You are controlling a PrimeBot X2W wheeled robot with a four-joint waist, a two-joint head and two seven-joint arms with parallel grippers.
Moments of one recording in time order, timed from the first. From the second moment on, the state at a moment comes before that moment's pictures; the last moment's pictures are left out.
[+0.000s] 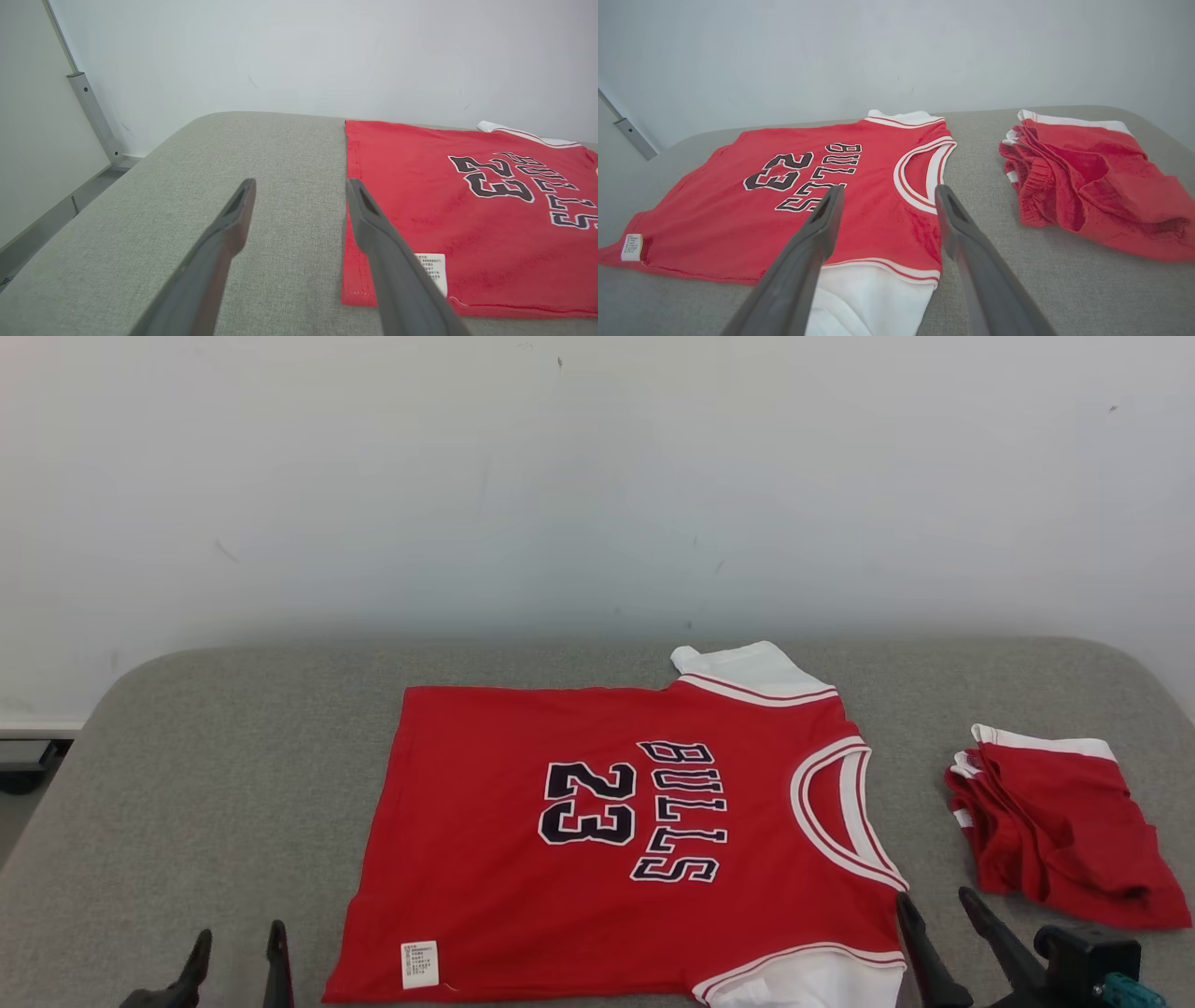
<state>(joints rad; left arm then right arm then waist) -0.04 0.24 -0.23 0.43 -0.28 0.10 -0.25 0.15 -0.27 0.19 0.07 0.50 -0.06 -0.05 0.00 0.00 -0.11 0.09</state>
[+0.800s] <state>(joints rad) 0.10 0.23 -0.27 0.10 -0.26 0.11 -0.15 0.07 -0.16 0.15 0.14 0.53 -0.10 -0.12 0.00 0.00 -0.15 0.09</state>
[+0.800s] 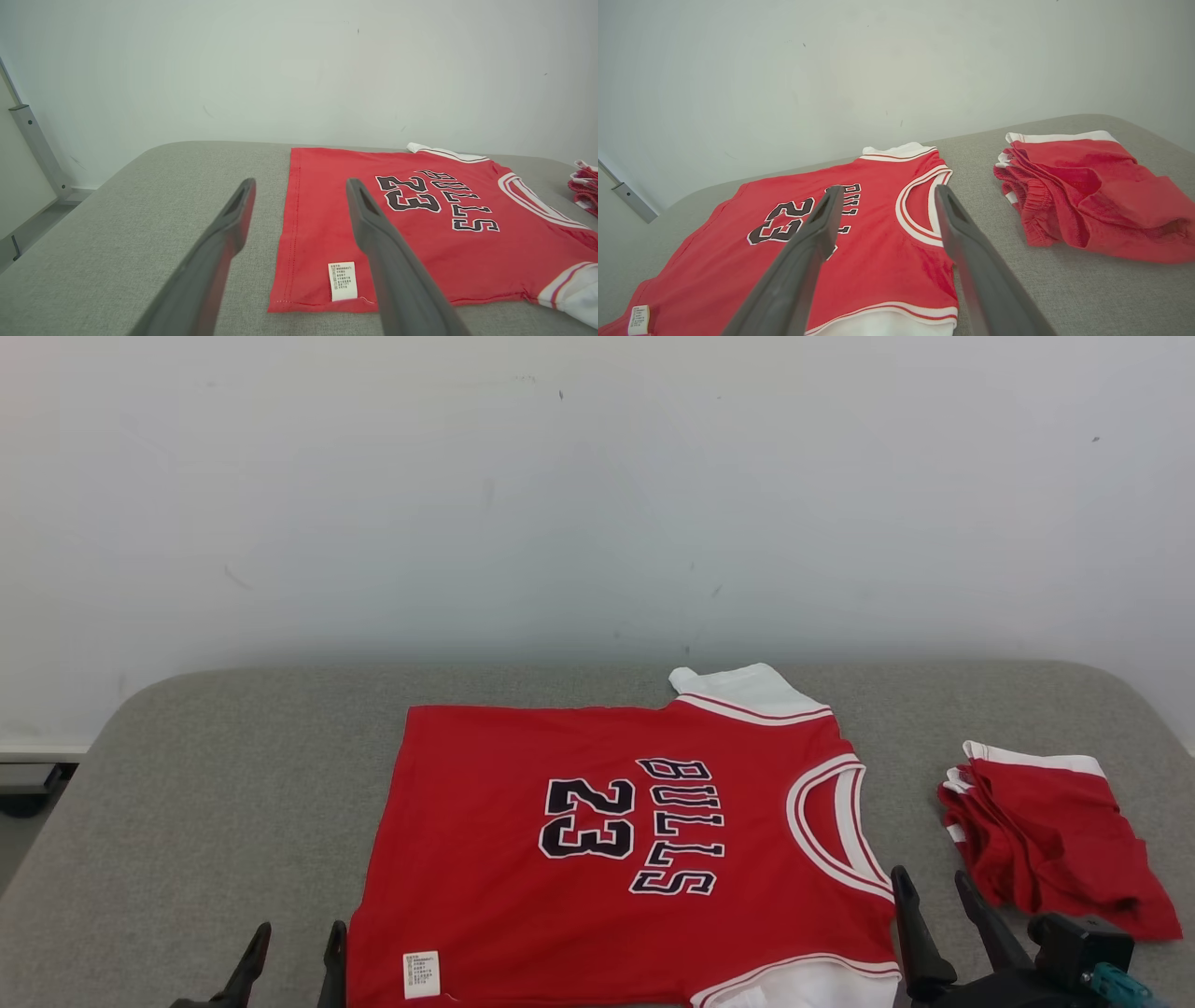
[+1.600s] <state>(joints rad) 0.12 0.25 -0.25 0.01 -0.25 0.12 -0.02 0.08 -0.17 0.17 0.15 0.53 -0.10 -0.13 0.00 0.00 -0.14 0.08</state>
